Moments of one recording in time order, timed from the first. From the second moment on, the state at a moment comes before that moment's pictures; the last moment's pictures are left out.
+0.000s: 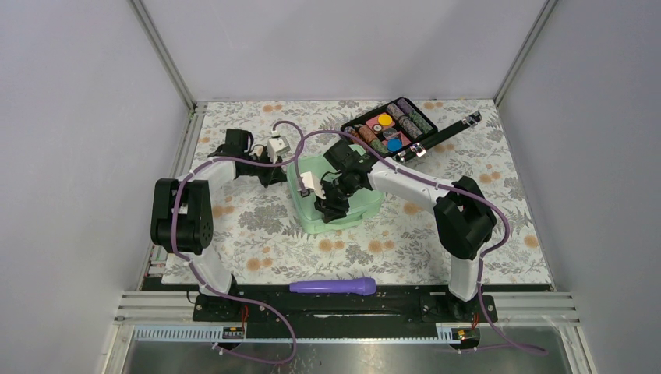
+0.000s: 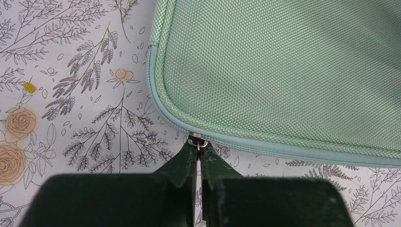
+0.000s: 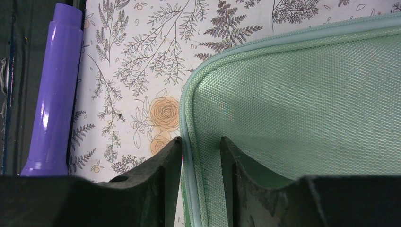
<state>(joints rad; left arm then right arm) -0.06 1.75 1.09 -0.31 0.85 0.73 0.79 1.90 1.47 -0.73 -0.65 -0.81</state>
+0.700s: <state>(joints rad) -0.05 1.81 1.41 -0.96 0.56 0.85 0.80 1.91 1.46 -0.59 -0.65 -0.54</state>
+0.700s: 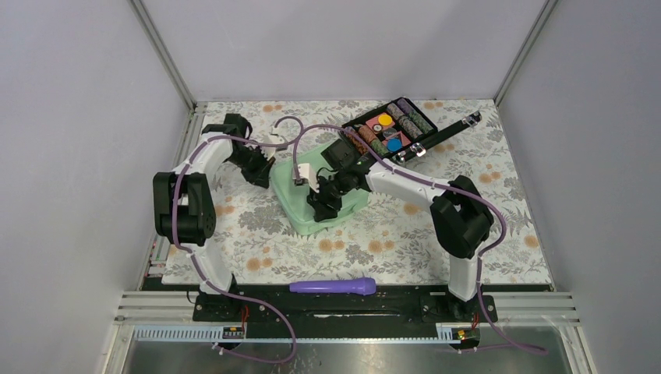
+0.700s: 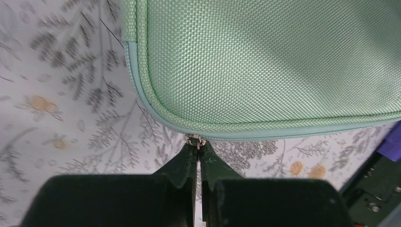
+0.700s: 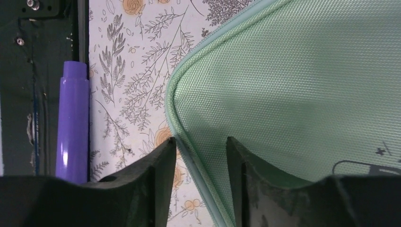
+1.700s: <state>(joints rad) -0.14 1.79 1.38 -1.14 0.41 0.57 0.87 1.94 1.32 -0.12 -0.62 -0.80</state>
